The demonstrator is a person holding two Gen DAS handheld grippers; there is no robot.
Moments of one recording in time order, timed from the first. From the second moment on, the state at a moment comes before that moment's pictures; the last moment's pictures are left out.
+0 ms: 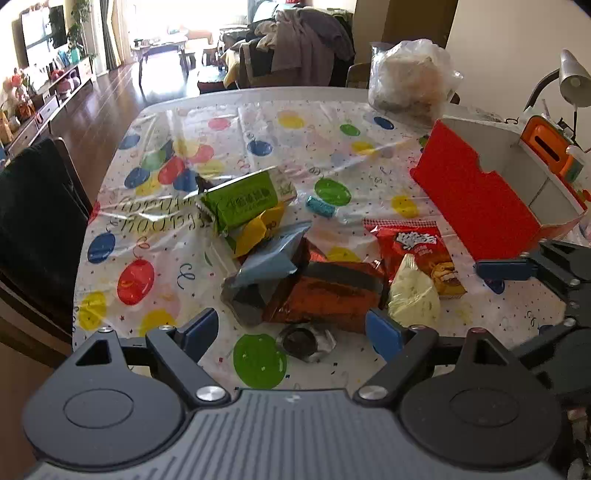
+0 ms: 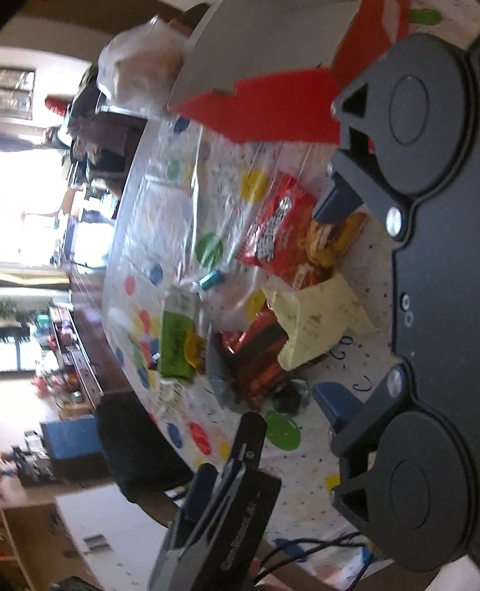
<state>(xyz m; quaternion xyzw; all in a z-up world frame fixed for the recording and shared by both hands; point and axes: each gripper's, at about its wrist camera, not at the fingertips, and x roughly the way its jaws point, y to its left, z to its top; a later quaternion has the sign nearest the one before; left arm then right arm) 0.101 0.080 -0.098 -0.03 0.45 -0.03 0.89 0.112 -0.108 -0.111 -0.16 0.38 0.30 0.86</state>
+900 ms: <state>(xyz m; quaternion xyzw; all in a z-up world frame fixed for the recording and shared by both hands) 0.229 0.156 -0.154 -0.25 0.58 -0.07 0.78 0.133 -0.089 -0.133 -0.19 0.40 0.35 0.83</state>
